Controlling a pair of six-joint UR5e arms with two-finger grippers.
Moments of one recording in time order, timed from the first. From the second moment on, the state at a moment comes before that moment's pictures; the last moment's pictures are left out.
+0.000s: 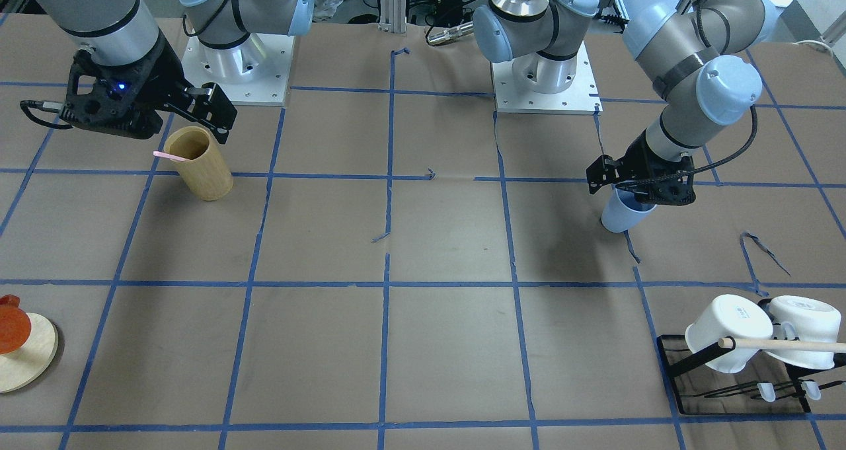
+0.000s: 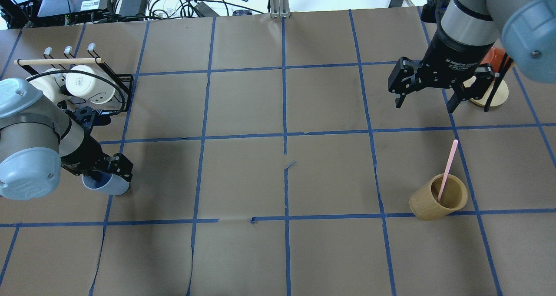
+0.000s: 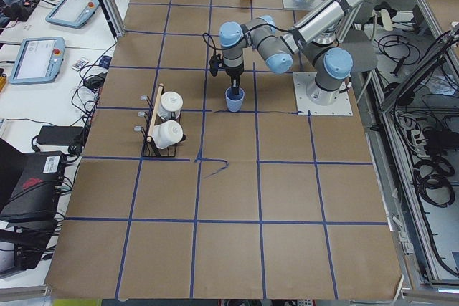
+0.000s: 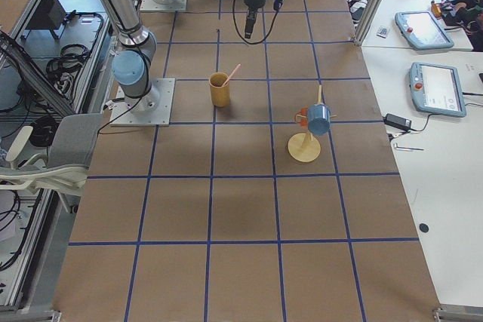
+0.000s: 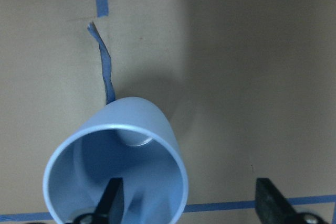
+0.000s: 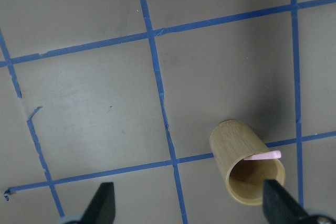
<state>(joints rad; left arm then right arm) -1.14 -1.58 -2.17 -1.10 1.59 0.46 1.48 -1.59 1.65 -1.51 -1.57 0.08</state>
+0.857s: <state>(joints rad) -1.24 -1.58 -2.09 -1.11 1.57 0.34 1.32 -1.53 1.80 -1.55 -1.61 -0.14</state>
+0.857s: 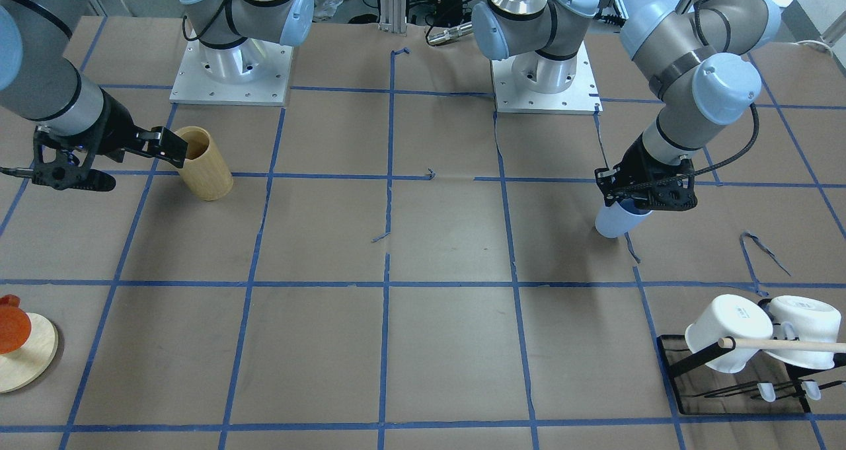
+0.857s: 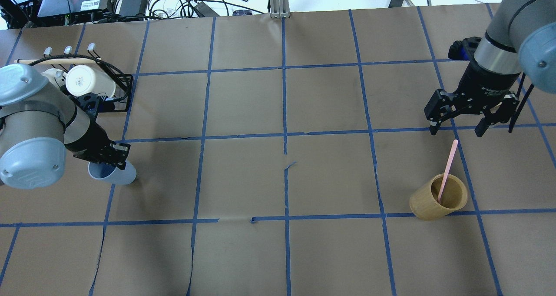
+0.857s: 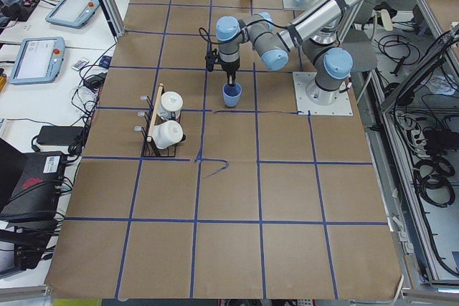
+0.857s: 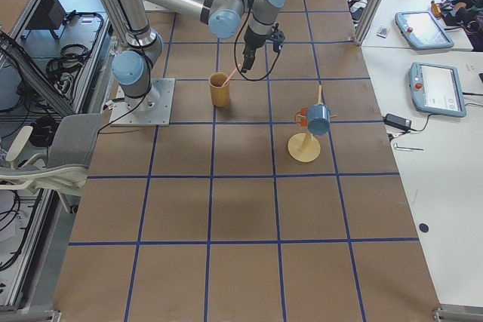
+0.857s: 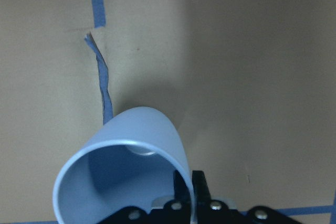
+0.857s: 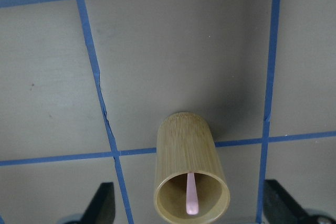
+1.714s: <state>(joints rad) -1.78 -1.72 -1.86 -1.11 1.52 -0.27 1.32 -1.54 1.83 -1.49 -1.62 -0.14</state>
